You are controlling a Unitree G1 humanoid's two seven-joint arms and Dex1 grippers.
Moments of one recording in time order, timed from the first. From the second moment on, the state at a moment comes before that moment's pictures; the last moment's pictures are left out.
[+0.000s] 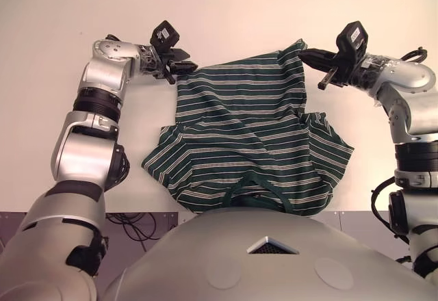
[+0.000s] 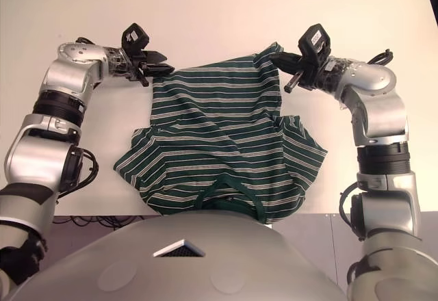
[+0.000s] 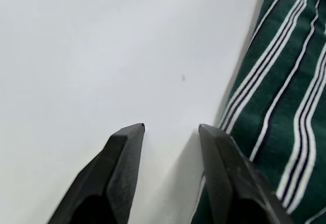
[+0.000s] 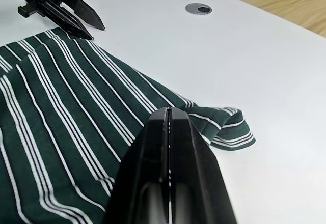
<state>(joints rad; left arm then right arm) -0.70 0.45 -0.27 0.87 -0.07 0.22 -1.01 -0.28 -0.63 0.10 0.09 0.29 0.39 0.85</state>
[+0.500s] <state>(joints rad) -0.63 0.46 -0.23 0.74 -0.14 0.41 -1.23 -0.29 -0.60 0.11 0.17 0.23 0.35 0.85</state>
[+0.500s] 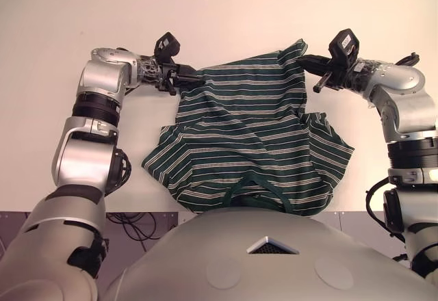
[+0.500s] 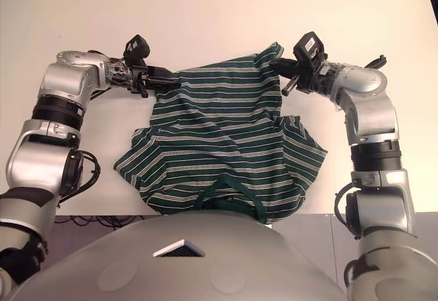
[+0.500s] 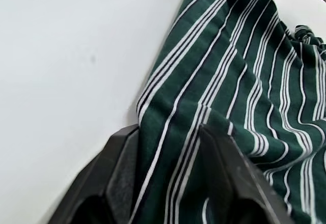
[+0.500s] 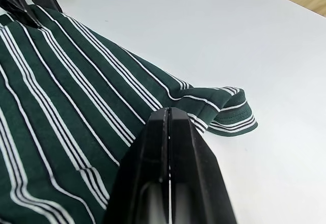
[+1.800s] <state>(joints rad) -0.17 0.62 -0.40 0.05 -0.02 -0.03 -1.28 -0.27 -0.60 0.09 0.19 0.18 0.27 0.87</state>
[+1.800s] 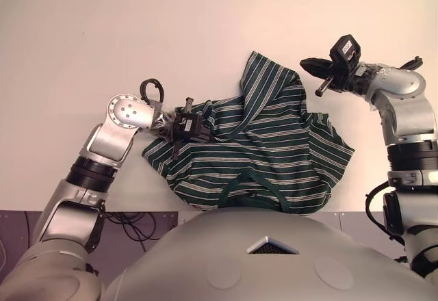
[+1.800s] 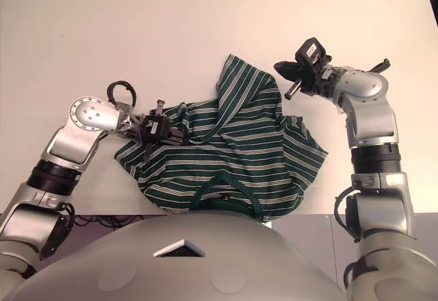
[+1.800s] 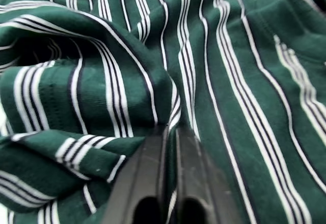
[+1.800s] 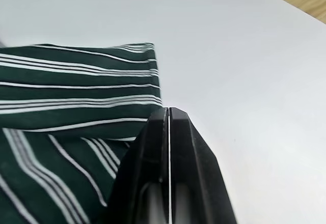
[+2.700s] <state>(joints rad) -0.04 0.74 -0.34 -0.18 -0.16 -0.11 -1.28 -0.72 -0.25 0.33 0.88 -0.05 0.07 0.82</state>
